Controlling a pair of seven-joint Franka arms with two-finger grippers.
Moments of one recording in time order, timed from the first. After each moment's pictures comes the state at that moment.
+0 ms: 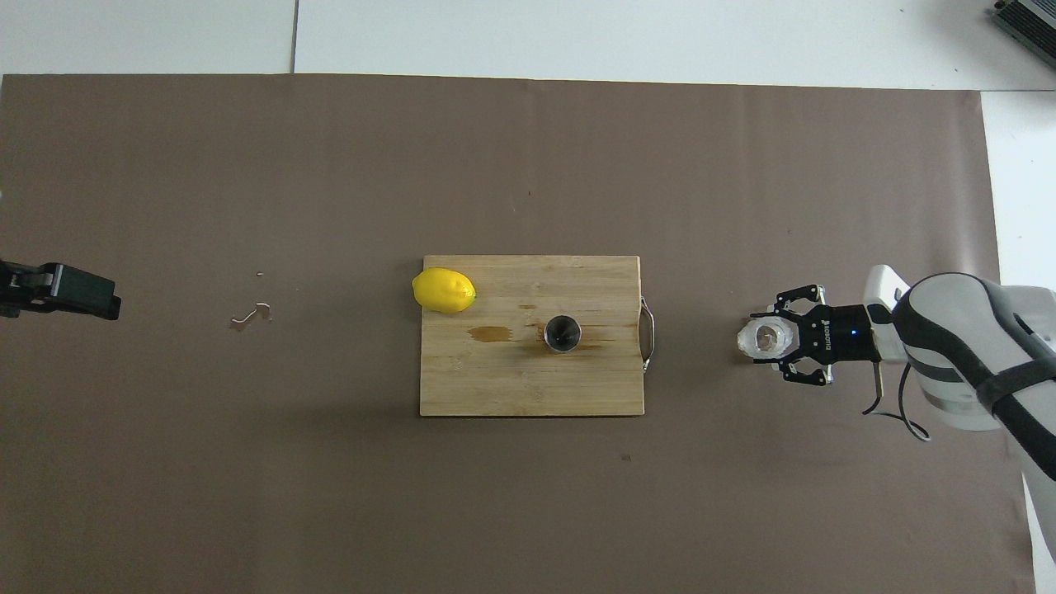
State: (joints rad) left arm 0.02 -0.07 -0.04 -1.64 0.00 1.49 0.05; right arm -0.16 0.24 -0.02 -2.21 0.87 2.11 -2.36
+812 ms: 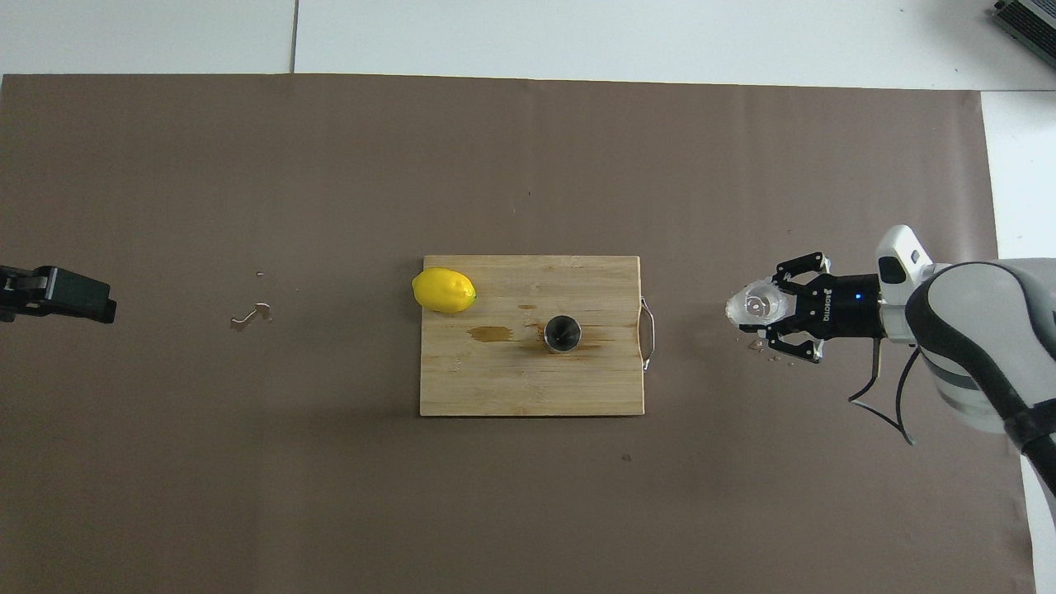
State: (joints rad) left arm 0.02 -0.07 -0.05 -1.65 0.00 1.49 0.05; right arm -0.05 0.09 -0.02 -2.19 0.88 2.12 -1.92
